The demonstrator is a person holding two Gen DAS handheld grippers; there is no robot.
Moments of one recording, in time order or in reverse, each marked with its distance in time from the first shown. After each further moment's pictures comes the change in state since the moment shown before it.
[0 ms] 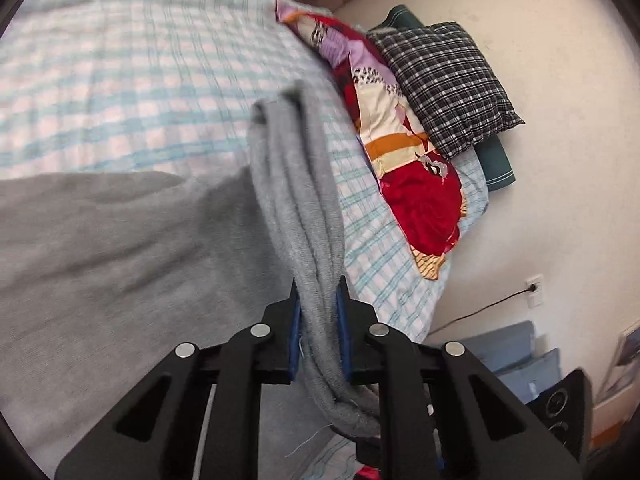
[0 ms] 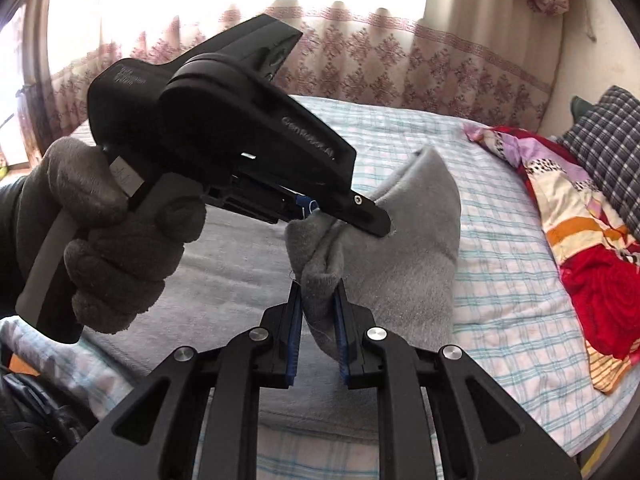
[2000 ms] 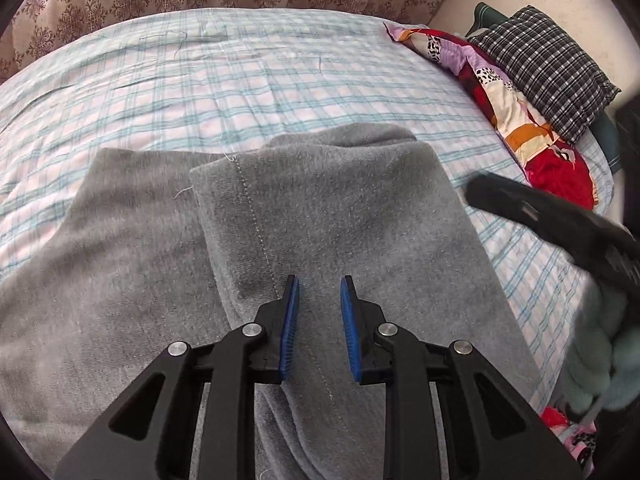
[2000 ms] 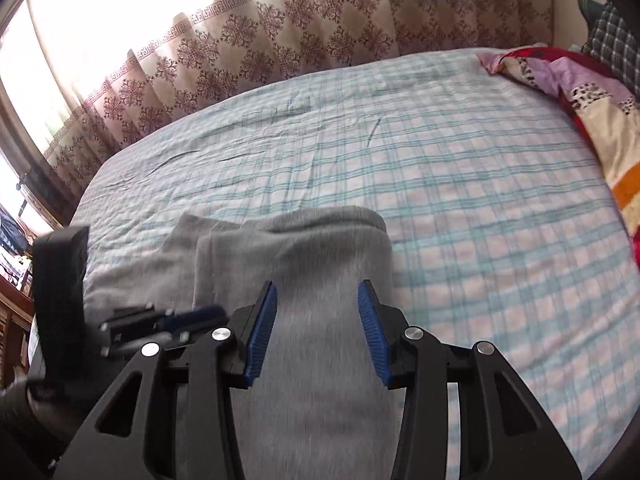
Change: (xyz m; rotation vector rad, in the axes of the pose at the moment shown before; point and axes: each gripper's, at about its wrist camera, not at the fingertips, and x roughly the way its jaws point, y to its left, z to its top) left arm -0.046 0.061 -0.046 0.069 -0.100 0.541; right arm 0.117 -0.068 0.075 0.316 0.175 0.188
